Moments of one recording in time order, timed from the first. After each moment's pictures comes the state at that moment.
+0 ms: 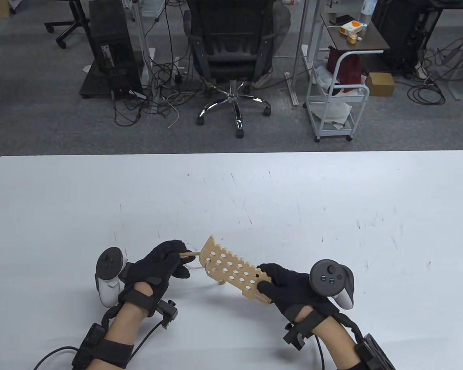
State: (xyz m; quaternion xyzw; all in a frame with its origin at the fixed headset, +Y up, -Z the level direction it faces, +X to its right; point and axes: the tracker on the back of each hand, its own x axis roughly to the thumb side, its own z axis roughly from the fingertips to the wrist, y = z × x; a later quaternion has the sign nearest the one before) left_hand -0.256 -0.741 -0.343 -0.08 -0.10 0.68 0.72; right_hand 0.130 -0.711 -0.301 0.24 0.01 0.84 0.48
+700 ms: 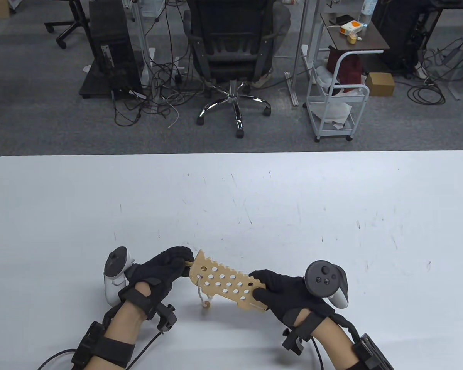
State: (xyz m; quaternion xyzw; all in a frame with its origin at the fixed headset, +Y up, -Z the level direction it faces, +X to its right) left_hand -0.243 -0.749 -0.344 -0.16 -0.13 0.72 0.66; right_hand 0.117 -0.715 -0.299 0.28 0.05 0.82 0.50
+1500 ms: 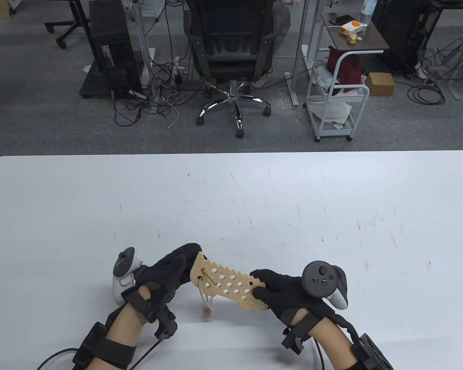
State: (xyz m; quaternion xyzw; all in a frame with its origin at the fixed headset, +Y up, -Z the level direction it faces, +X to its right) left_hand -0.223 -0.747 -0.337 -0.21 -0.20 0.74 0.61; right_hand 0.119 -0.717 -0.299 0.25 0.04 0.85 0.47
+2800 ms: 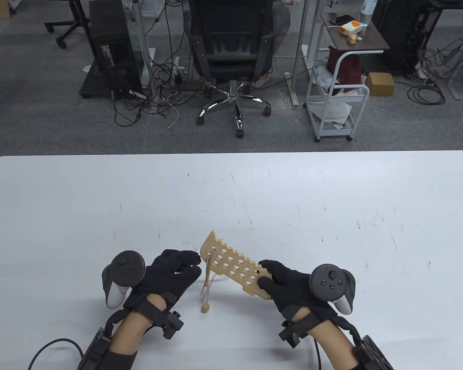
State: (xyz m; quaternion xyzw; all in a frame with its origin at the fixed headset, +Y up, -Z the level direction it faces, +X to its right) left_hand -0.227 -0.716 -0.324 -0.05 -0.17 0.48 0.86; right_hand 0.130 -0.710 -0.298 0.21 -0.05 0.85 0.47
